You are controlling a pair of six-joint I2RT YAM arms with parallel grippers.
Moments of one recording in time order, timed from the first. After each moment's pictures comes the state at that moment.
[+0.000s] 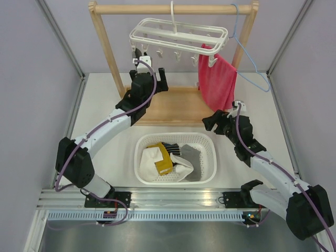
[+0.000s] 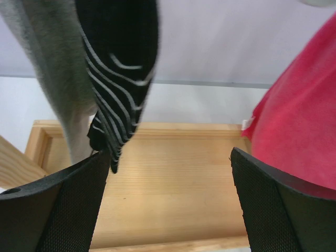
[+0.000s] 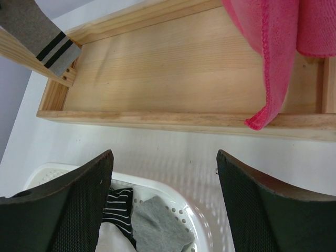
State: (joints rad) left arm -0.59 1.54 1.30 0.08 -0.42 -0.26; right arm 0.37 1.00 0.51 0.18 0.00 0.57
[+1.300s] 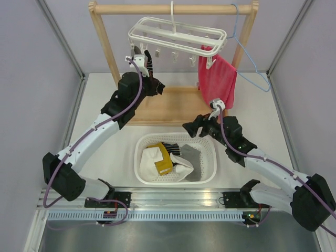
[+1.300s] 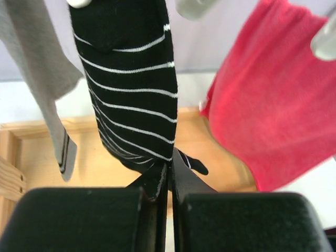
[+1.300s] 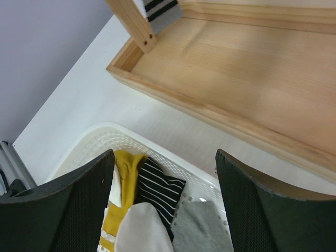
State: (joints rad) left arm -0.56 1.39 1.31 -0.06 -0.22 -0.29; right arm 0.56 1.05 0.55 0.32 -0.13 0.44
